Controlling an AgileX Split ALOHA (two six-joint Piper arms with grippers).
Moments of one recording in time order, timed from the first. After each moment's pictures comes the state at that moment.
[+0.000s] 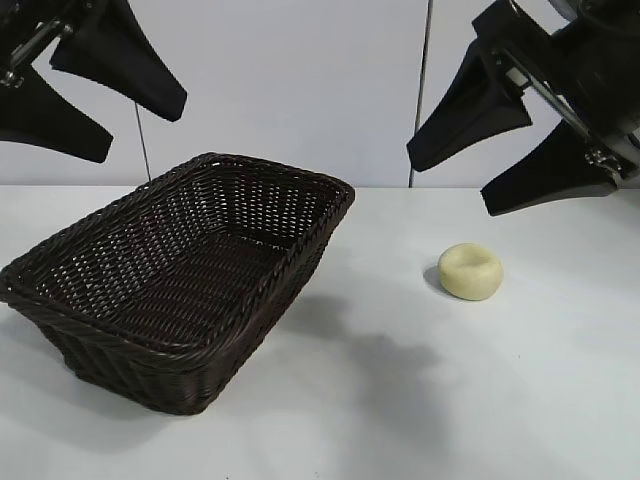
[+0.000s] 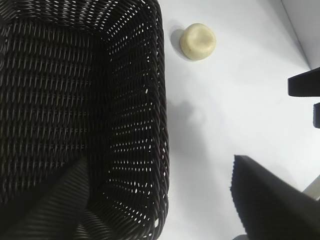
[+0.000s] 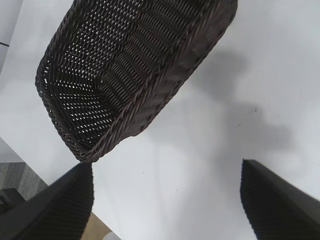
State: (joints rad) left arm -0.28 1.41 -0.97 -0.84 0.72 0.58; right arm 0.18 1.42 -0.89 0.88 0.76 -0.63
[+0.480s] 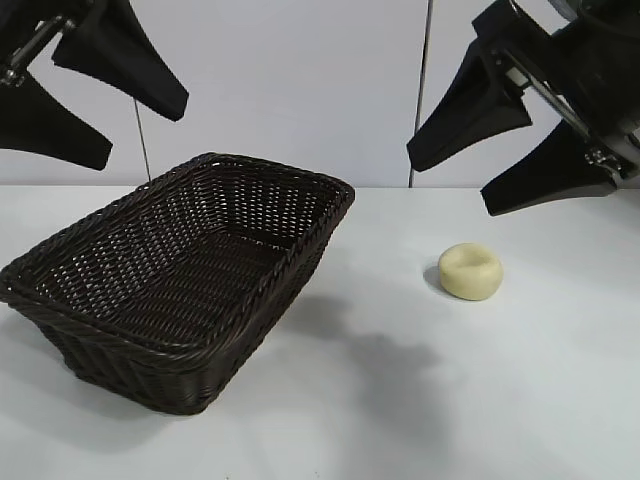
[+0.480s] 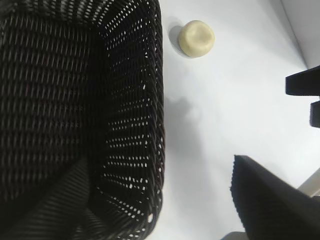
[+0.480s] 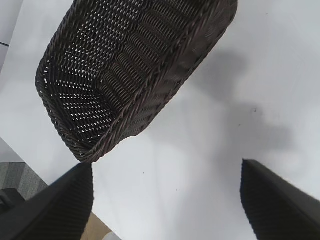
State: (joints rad) left arm -0.28 1.41 -0.97 -0.84 0.74 0.38; right arm 0.18 1.42 -0.89 0.88 0.76 -0.63
